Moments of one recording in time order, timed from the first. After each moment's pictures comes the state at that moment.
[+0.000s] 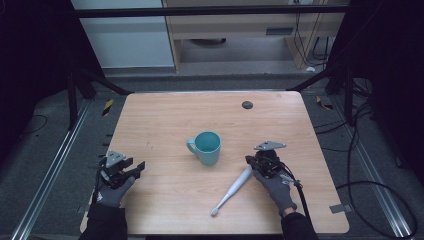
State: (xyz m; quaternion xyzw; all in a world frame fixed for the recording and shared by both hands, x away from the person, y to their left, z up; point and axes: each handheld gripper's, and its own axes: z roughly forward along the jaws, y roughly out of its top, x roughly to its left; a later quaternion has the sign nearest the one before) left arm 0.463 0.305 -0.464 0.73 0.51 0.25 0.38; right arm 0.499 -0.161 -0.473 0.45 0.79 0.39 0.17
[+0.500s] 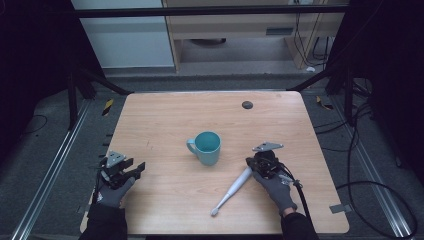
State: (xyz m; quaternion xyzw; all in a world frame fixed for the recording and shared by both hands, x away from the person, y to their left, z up) left arm 0.462 0.305 -0.466 0.73 0.51 0.25 0.38; right arm 0.500 -0.160 -0.479 0.45 0.80 0.36 0.17
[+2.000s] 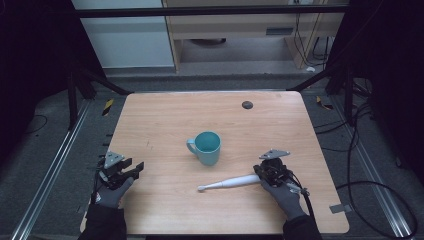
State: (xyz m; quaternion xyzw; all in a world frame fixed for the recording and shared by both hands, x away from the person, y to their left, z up) left arm 0.461 0.308 -0.464 0.73 0.51 0.25 0.39; right arm 0.476 -0.177 -0.481 0.46 0.81 0.33 0.18
